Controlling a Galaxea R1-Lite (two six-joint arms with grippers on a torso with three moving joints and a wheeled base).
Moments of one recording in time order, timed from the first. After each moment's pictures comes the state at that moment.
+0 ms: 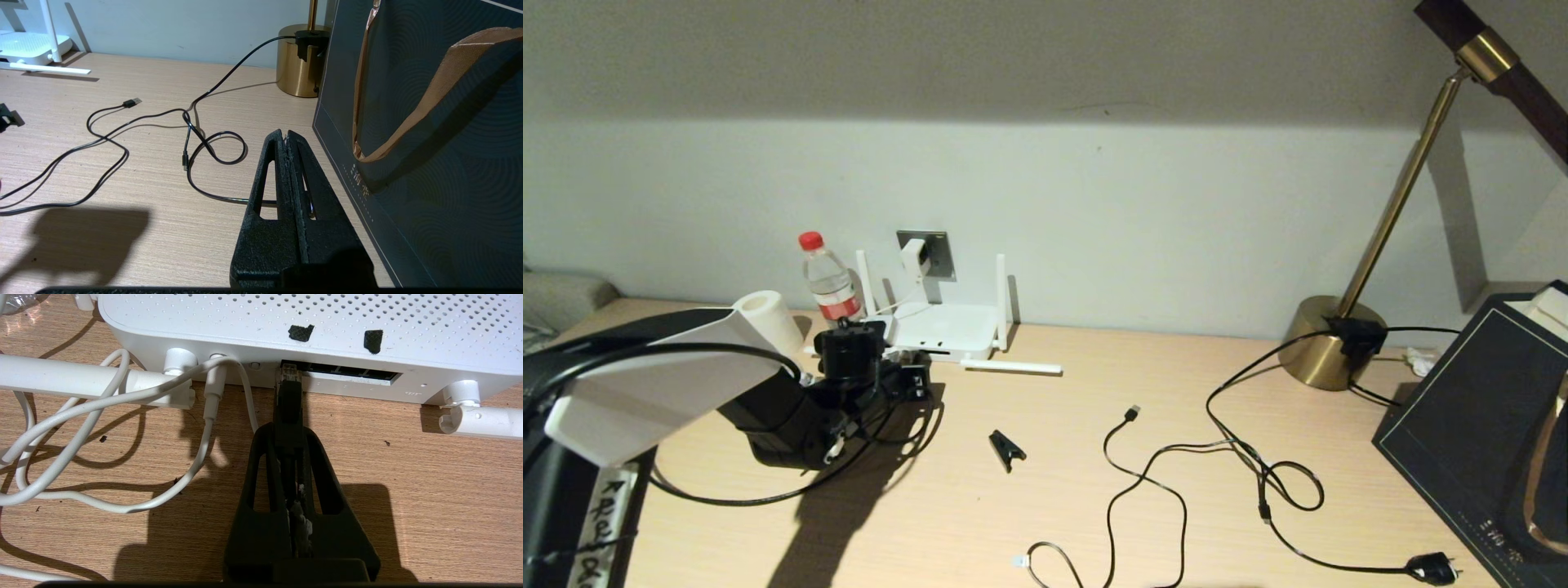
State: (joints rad) left arm -0.16 2.36 -1.07 -0.94 0.05 -0.04; right arm -0.01 0.00 0.00 -0.09 0.01 -0.02
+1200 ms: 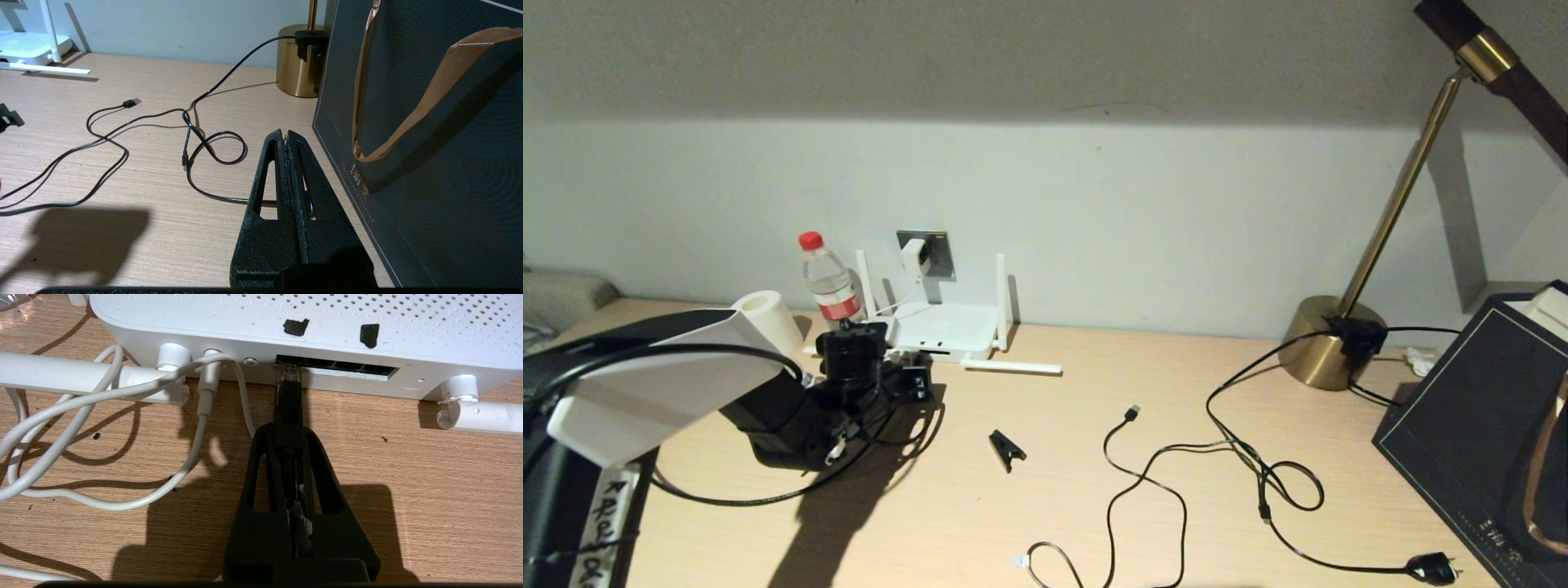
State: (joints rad) left arm -0.16 2.36 -1.07 -0.94 0.05 -0.04; right arm -0.01 0.00 0.00 -0.09 0.01 -0.02
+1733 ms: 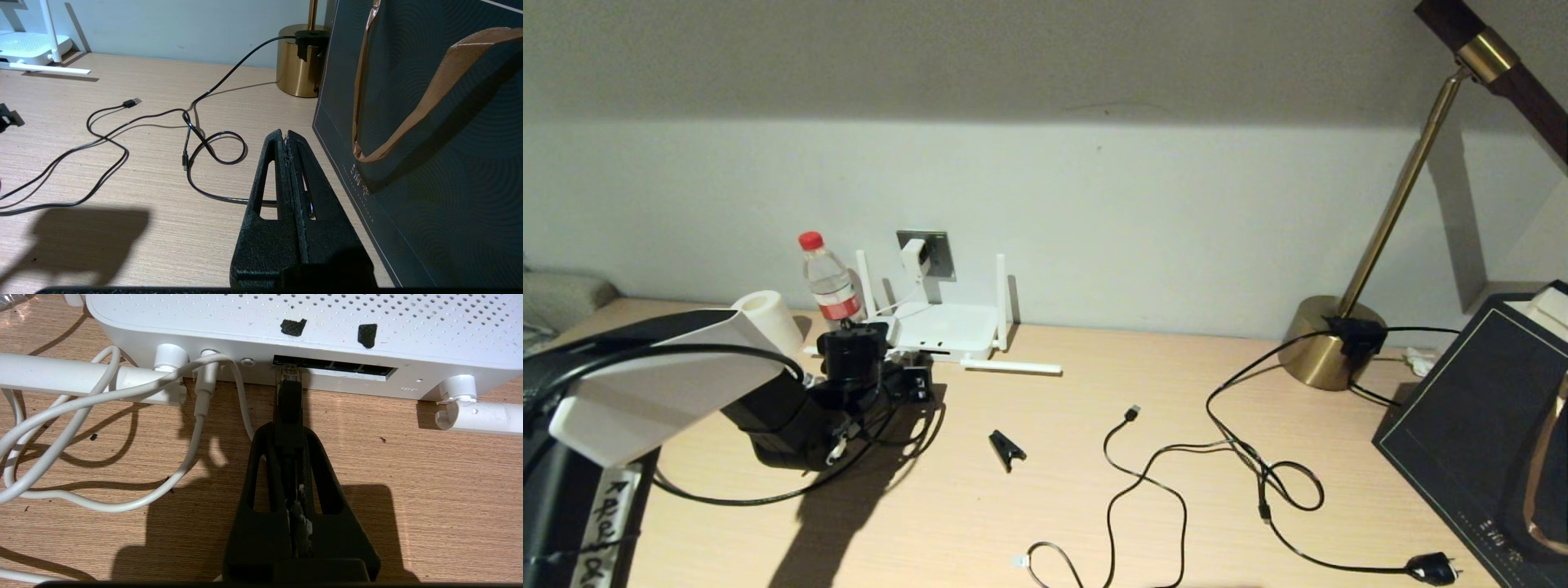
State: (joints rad) left arm -0.17 2.36 -1.07 -0.94 0.05 -0.04; right arm -0.01 0.00 0.00 -0.09 0.01 -0.02
